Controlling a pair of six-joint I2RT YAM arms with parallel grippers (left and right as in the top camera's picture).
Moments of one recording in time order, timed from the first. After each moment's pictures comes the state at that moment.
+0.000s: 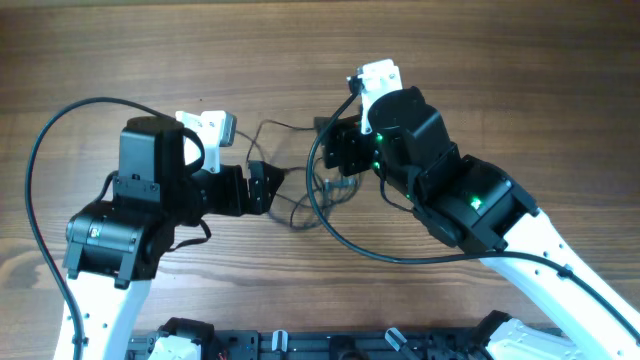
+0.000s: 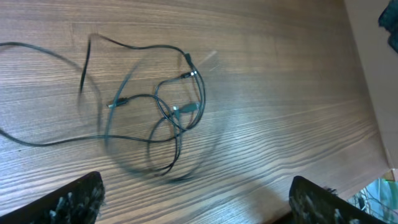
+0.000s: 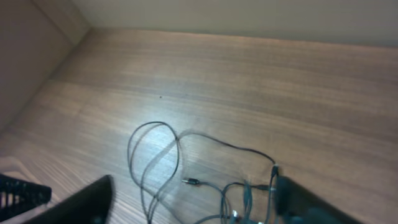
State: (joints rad) left arm -0.21 1.04 1.19 -1.03 0.40 -0.25; right arm 0.74 1.31 1.36 -0.62 0.14 0.39
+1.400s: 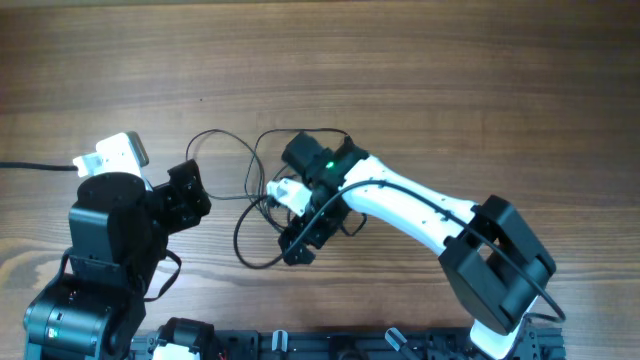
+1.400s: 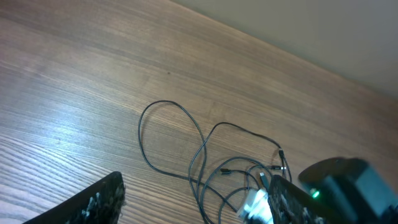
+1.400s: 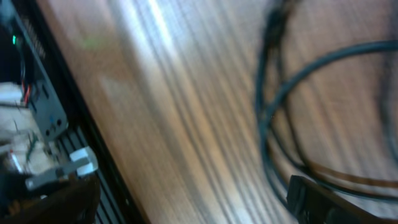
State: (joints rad) left arm -0.21 0.80 1.19 -1.05 -0.20 -0.49; right arm 0.84 1.92 1.33 -0.92 -0.51 -0.18
